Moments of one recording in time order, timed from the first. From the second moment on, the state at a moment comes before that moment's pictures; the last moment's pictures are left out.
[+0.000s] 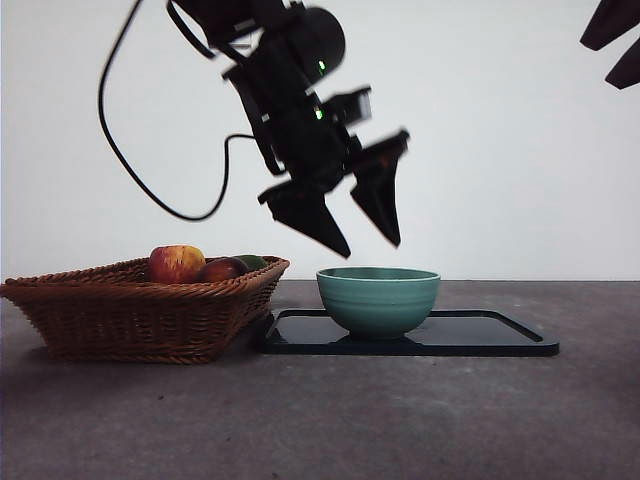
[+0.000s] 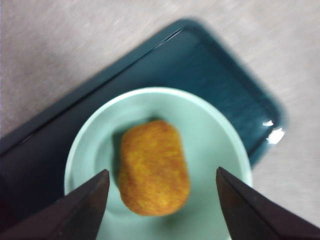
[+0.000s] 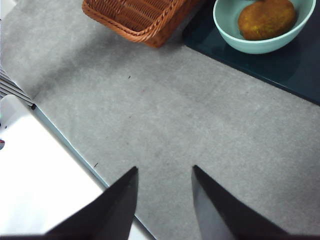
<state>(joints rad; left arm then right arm) -0.64 2.05 1.68 -0.53 0.19 -0.01 0.48 0.72 0.80 -0.85 -0.42 0.12</state>
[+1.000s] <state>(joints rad) -0.67 2.13 1.68 -0.48 0.15 0.04 0.48 0.72 0.80 -0.85 -0.42 0.14</state>
